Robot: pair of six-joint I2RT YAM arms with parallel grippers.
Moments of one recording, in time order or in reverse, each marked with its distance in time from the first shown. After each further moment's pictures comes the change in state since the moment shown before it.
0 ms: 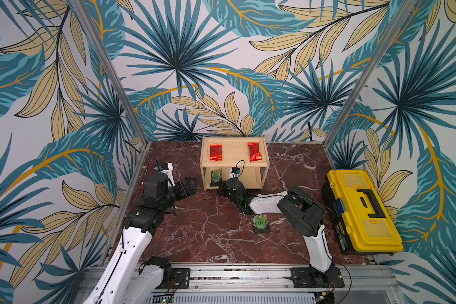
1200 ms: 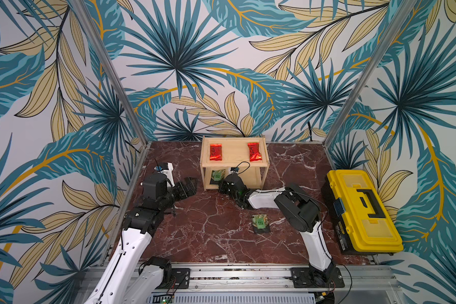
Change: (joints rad) left arm 0.003 -0.011 -0.001 0.002 0.024 0.000; right arm -0.040 0.065 0.100 -0.110 -0.076 -0.037
